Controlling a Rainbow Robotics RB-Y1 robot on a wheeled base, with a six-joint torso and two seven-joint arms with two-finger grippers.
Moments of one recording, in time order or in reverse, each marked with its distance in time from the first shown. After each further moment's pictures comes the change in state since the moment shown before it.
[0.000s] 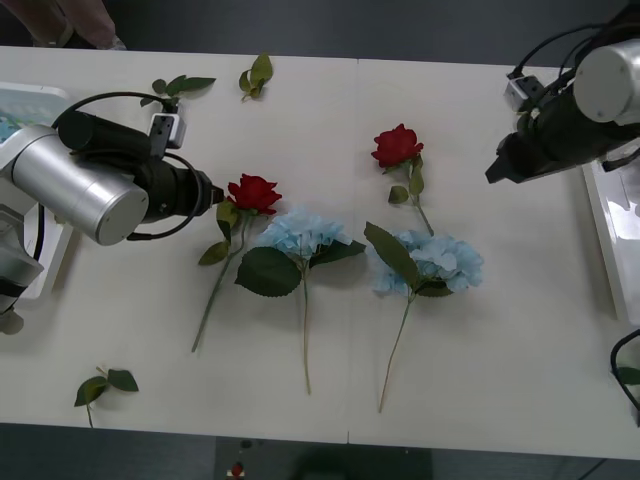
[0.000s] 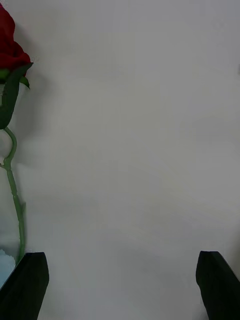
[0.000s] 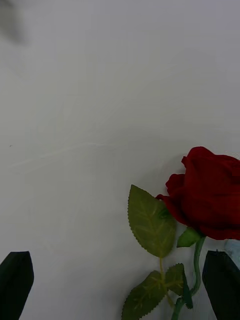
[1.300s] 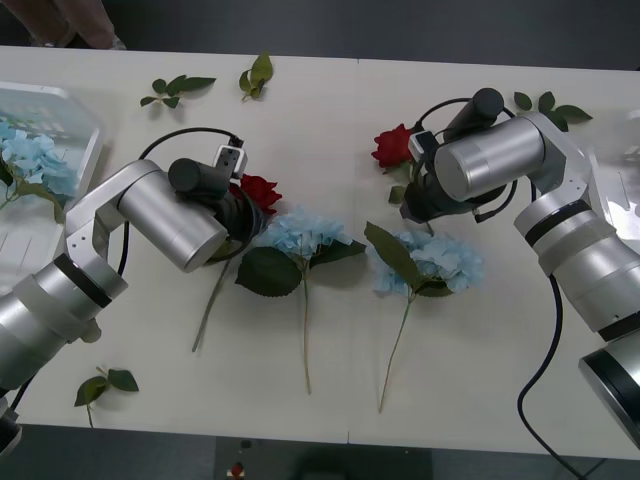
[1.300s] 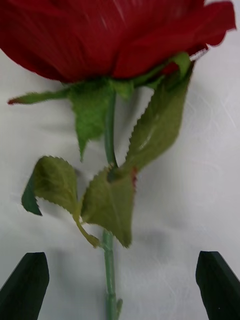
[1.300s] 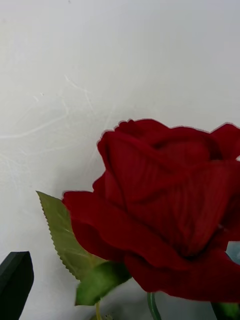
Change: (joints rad) right arm -0.005 0.300 0.152 0.240 0.250 -0.303 -0.078; left arm -0.088 -0.157 -0.207 0.218 -0.189 -0.096 0.016
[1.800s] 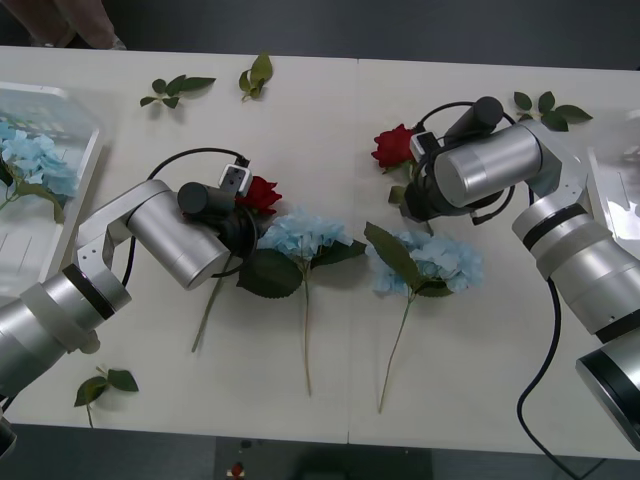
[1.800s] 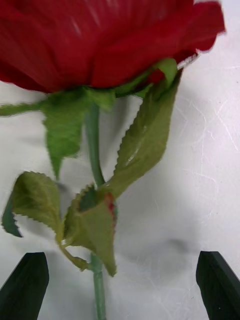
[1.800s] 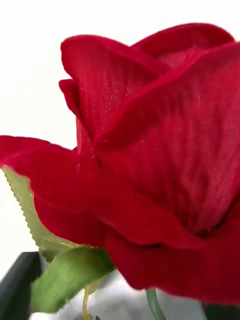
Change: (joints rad) right arm -0.001 0.006 0.004 0.054 0.012 -0.074 -0.004; left arm 0.000 0.010 -0.075 0.056 0.000 -0.064 0.001
